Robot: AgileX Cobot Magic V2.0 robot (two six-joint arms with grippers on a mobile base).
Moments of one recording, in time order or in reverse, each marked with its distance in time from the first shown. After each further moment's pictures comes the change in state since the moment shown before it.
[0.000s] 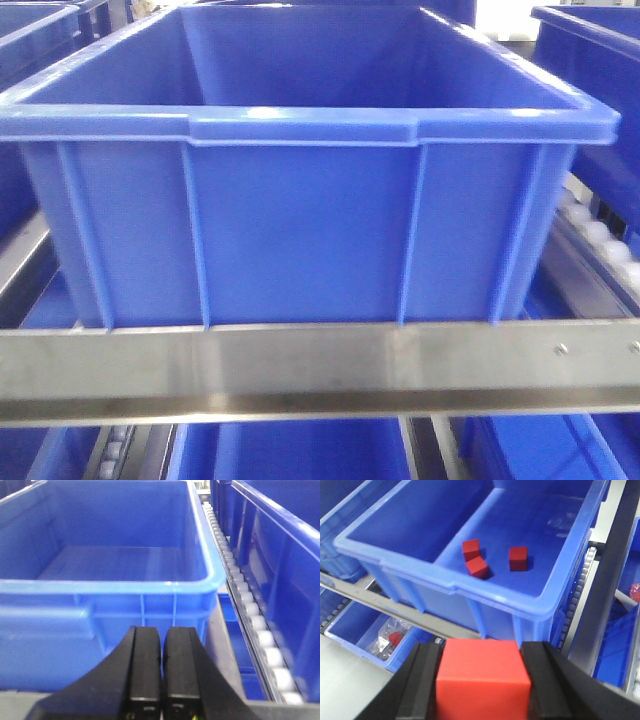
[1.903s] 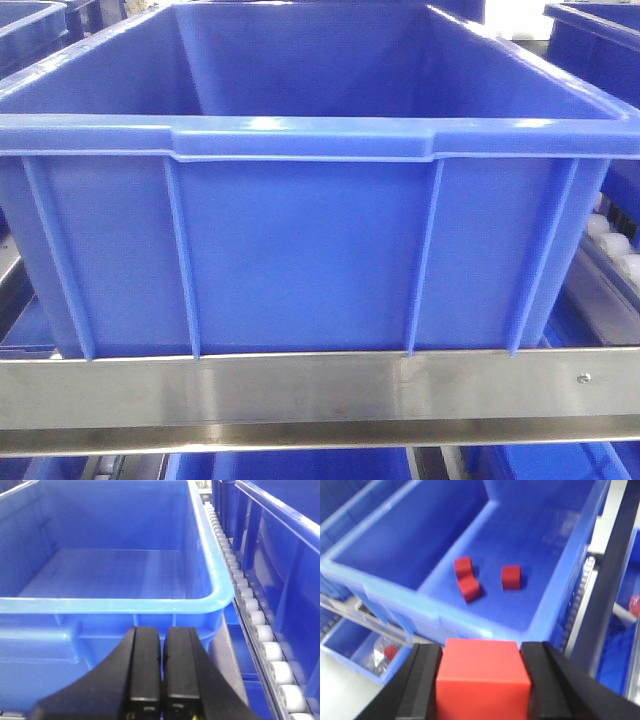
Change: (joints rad) left arm 0.000 0.000 0.000 0.000 0.000 0.000; right arm 0.000 0.043 -0.072 0.000 0.000 -0.010
